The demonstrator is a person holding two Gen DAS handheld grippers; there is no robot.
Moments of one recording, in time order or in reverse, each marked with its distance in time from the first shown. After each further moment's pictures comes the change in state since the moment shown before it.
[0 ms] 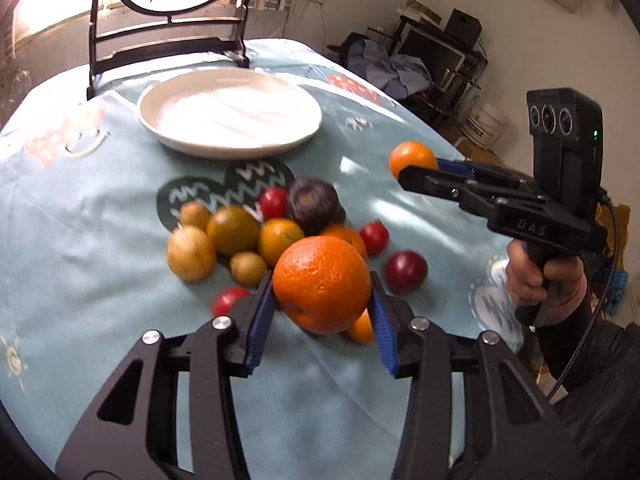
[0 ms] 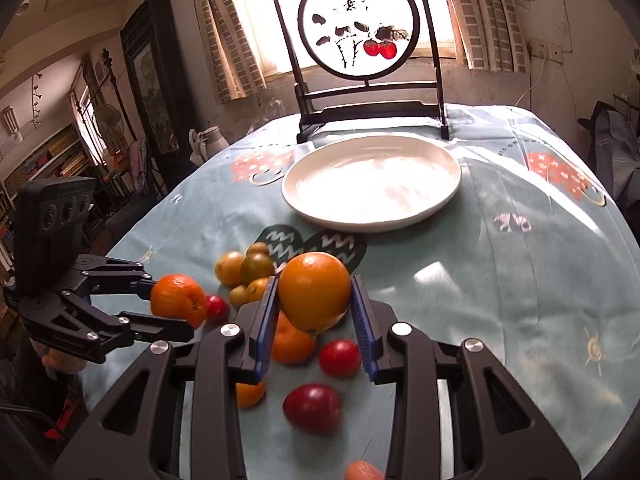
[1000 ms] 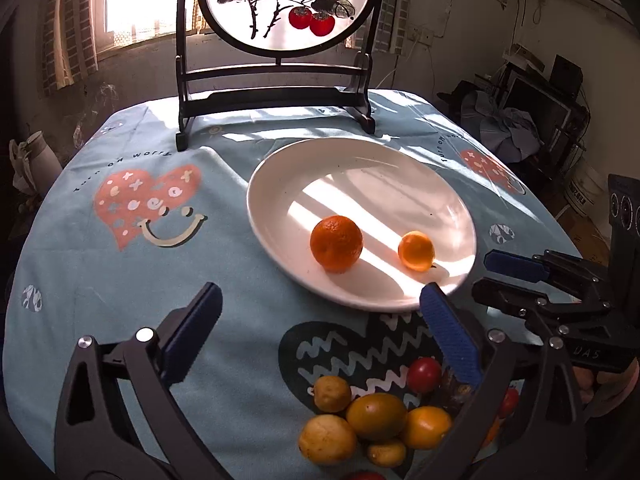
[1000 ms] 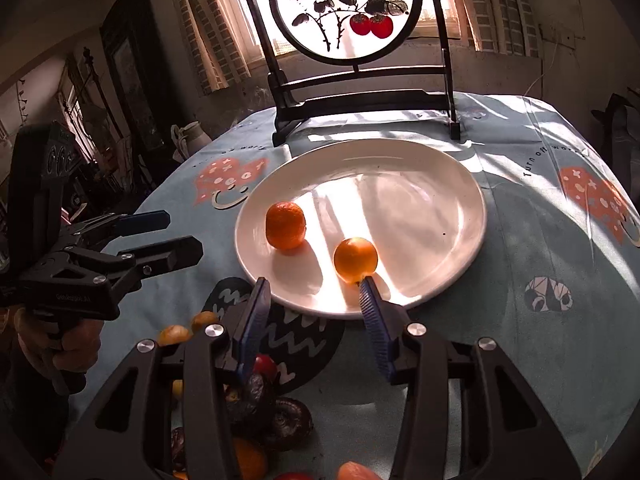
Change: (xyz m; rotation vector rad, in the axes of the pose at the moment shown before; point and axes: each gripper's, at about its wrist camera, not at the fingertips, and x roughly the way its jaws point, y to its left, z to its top) left arm 0.026 0.060 0.075 -0.131 -0.113 0.332; right arm 0.079 -0.028 0.046 0.006 0.087 0.032
